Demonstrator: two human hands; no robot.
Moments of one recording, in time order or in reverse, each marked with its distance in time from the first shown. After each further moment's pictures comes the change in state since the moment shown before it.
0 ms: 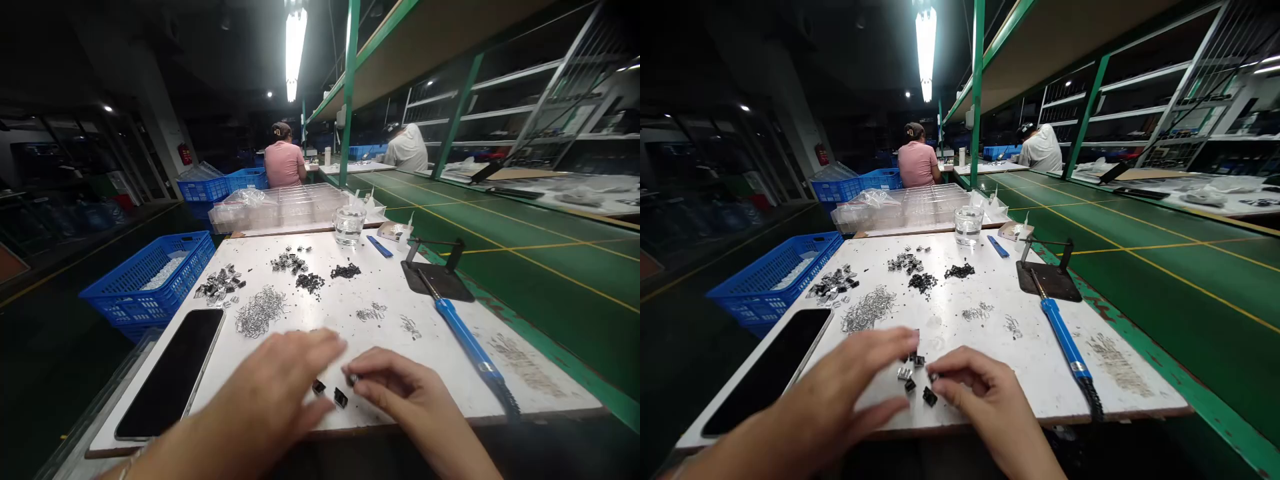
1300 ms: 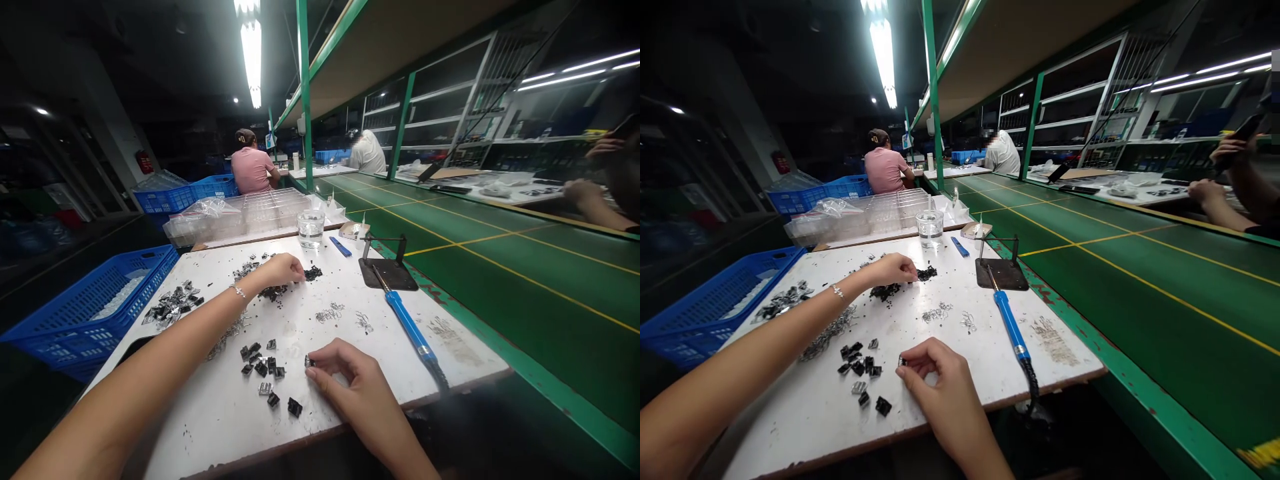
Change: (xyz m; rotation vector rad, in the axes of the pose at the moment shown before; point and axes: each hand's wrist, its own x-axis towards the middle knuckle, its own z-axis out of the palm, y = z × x) left_hand 0.183 -0.122 0.046 0.228 -0.577 -0.426; right_hand 0.003 0.009 -0.004 -0.230 0.183 -0.008
